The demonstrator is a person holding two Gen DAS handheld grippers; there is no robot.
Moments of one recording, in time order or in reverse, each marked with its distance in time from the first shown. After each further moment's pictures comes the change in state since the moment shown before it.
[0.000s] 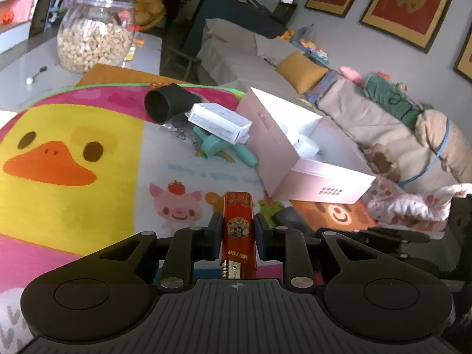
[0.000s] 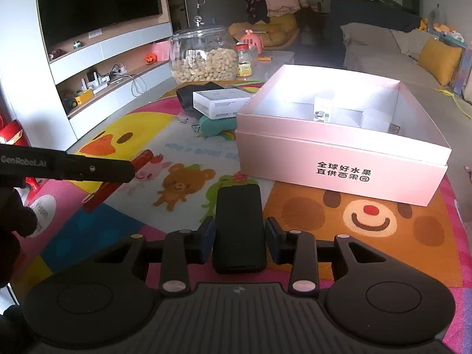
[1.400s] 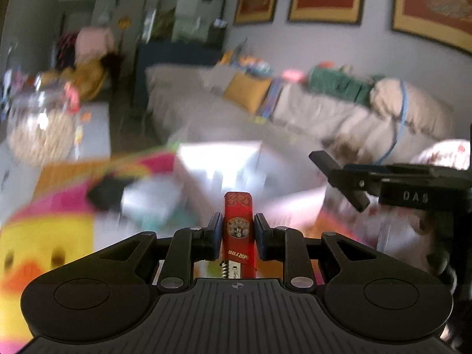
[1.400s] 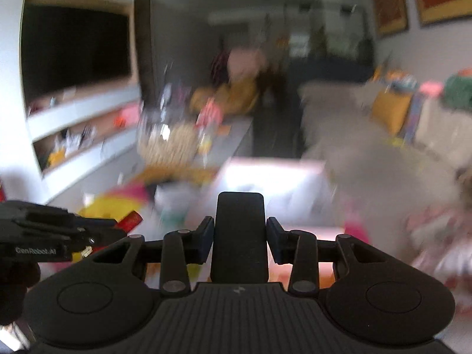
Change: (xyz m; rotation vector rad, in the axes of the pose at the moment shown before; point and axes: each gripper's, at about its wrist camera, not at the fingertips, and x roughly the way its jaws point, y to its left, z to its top) left arm -0.016 -0.086 0.042 0.355 -0.142 -0.067; right arm -0.106 -0.029 0.041 0.047 -0.308 -0.161
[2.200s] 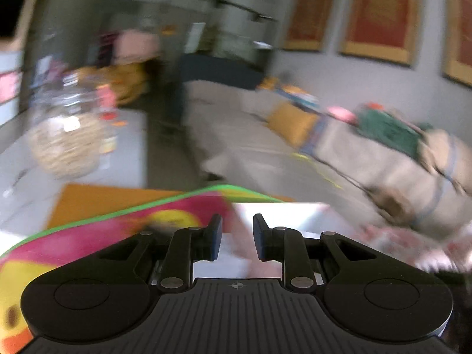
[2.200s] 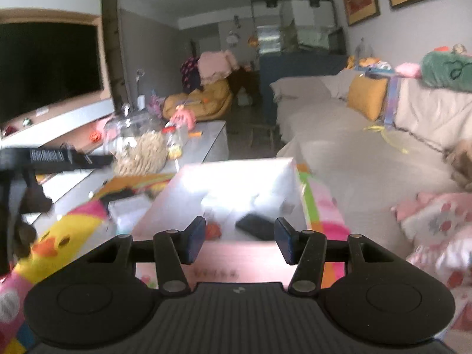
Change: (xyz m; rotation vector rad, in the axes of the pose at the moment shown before) left arm 0.056 0.103 0.038 -0.229 -0.071 0.136; right arm 0.061 -0.042 -0.025 0.090 0.038 -0.050
